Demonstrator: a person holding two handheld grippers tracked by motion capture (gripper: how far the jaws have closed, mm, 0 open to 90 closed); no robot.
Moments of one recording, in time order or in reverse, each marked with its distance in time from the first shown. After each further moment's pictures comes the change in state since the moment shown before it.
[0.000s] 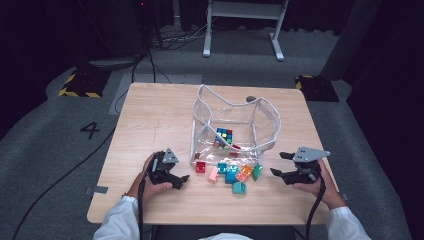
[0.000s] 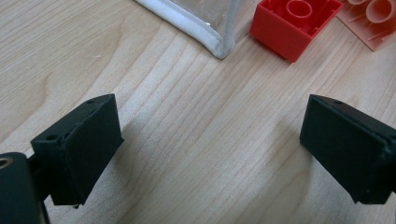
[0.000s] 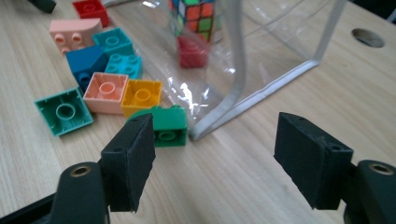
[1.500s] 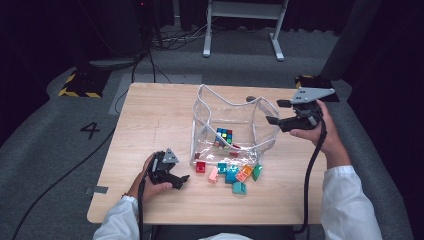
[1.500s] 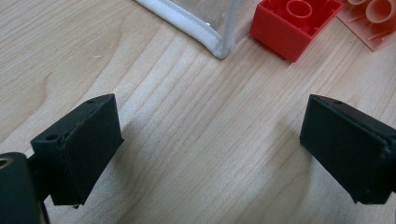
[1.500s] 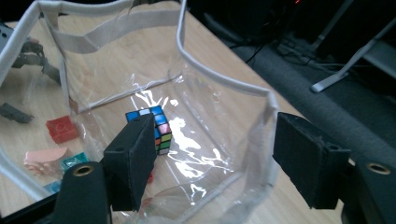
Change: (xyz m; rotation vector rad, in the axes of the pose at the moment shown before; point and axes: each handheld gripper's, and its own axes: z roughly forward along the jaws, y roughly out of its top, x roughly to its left) left arm 0.000 0.000 0.000 0.000 0.000 0.000; right arm -0.051 0.161 -0.032 -0.058 -0.083 -0.076
